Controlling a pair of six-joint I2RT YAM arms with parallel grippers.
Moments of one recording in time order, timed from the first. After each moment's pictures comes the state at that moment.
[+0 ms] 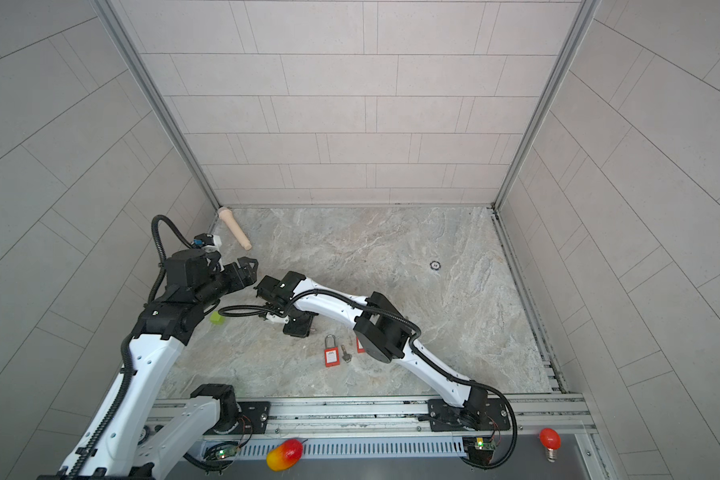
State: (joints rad) left arm -0.04 0.87 0.89 -0.59 0.10 -0.38; right arm 1.03 2.51 2.31 -1.28 -0.05 -0.33
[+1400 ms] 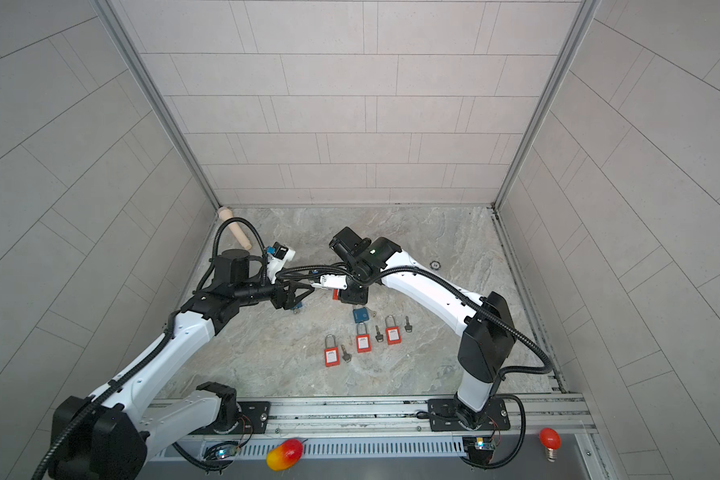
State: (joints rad) left arm -0.25 1.09 0.74 -0.25 0.77 0.03; right arm 0.78 1.70 1.60 -1.04 -0.15 -0.69
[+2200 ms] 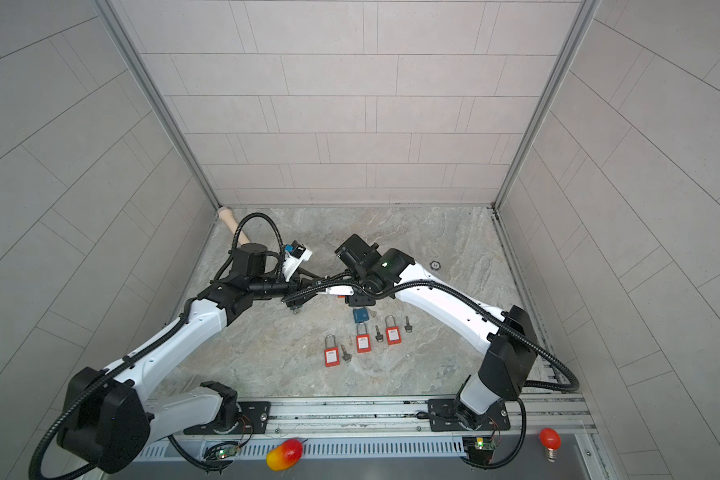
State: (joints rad) left arm -0.35 1.19 0.82 -0.23 0.79 0.05; right arm 0.81 1.57 1.47 -0.92 -0.01 -0.84
